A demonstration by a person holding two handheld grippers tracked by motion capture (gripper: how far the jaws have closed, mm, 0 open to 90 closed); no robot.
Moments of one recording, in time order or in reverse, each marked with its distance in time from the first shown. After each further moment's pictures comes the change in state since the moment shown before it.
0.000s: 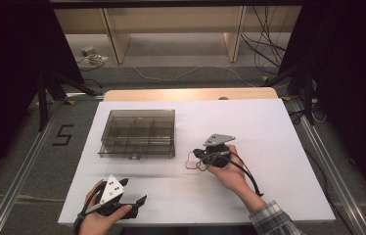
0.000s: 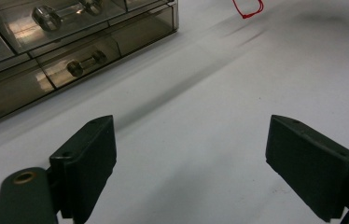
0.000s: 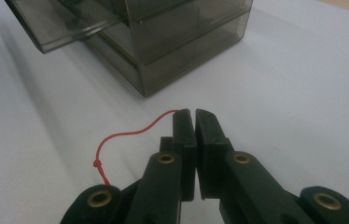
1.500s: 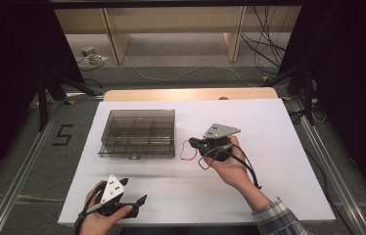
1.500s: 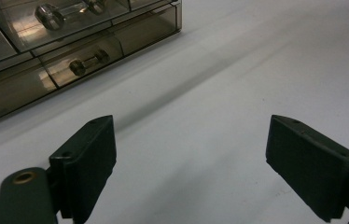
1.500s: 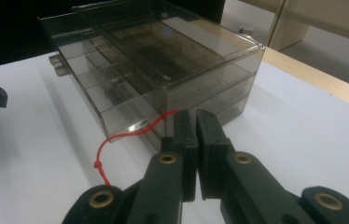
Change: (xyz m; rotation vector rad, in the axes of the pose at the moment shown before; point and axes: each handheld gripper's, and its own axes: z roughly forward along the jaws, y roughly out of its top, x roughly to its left) left arm 0.000 0.000 0.002 0.001 0.009 -0.009; right arm 0.017 0.047 -0.036 -0.127 0.017 -0.059
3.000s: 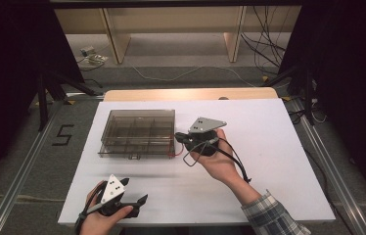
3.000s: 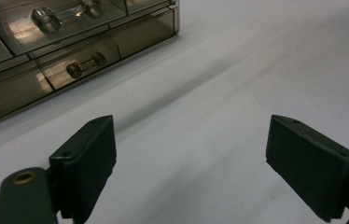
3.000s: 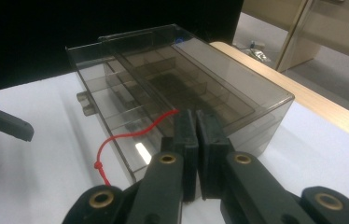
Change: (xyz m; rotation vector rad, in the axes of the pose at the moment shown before) left arm -0.001 0.001 0.000 -0.007 -0.006 -0.005; right arm 0.020 0.036 0.015 -0.029 0.040 -0.049
